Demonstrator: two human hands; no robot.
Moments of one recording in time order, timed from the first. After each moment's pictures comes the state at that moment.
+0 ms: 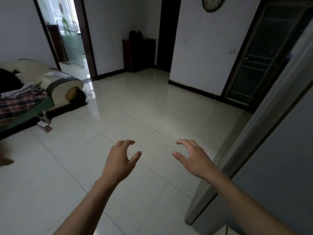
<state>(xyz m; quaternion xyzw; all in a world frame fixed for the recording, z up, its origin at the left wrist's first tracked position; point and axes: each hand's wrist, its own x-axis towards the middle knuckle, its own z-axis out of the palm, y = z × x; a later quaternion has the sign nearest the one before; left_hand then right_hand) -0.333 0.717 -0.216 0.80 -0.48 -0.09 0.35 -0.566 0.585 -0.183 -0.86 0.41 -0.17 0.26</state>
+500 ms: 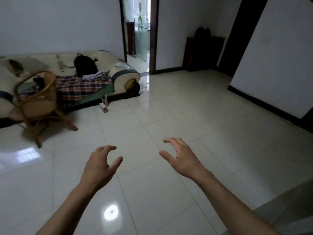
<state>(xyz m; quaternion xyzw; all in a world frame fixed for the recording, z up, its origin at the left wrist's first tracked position) -0.263 0.753 -0.231 0.92 -0.25 -0.02 0.31 -0.406 0.510 -0.203 -0.92 0.18 -0.10 0.33</state>
